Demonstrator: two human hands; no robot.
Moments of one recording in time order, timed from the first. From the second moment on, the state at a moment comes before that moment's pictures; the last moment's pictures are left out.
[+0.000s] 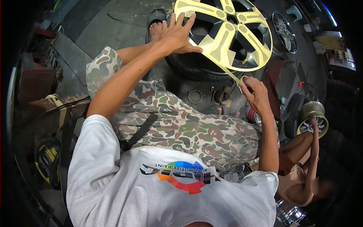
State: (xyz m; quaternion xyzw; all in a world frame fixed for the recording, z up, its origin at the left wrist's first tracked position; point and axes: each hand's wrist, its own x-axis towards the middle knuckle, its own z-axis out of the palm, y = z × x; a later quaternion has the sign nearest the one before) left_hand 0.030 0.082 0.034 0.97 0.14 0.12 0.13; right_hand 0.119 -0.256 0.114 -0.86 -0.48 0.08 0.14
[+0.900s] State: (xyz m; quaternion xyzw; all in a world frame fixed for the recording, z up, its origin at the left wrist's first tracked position) left_hand 0.060 0.114 0.080 0.94 0.04 -0.12 0.32; right_hand 0.101 -0.248 0.151 -0.79 -0.30 0.31 0.44
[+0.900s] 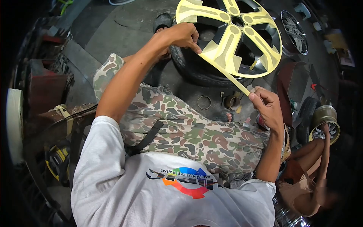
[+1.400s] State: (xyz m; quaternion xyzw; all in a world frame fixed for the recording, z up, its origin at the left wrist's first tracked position) left_hand 0.066 0.096 0.090 0.94 0.02 -0.18 0.29; right_hand 0.121 -0.256 0.135 -0.88 -0.37 0.17 0.24
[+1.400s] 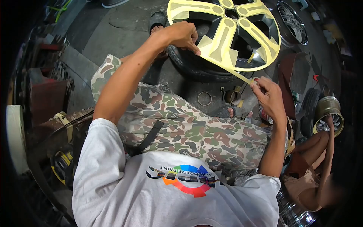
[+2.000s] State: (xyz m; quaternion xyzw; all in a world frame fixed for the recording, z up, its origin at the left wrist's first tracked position) left_hand 0.070 0.075 0.088 0.93 0.04 -0.21 0.29; right_hand 0.150 -0.266 0.144 -0.89 -0.43 0.04 0.14
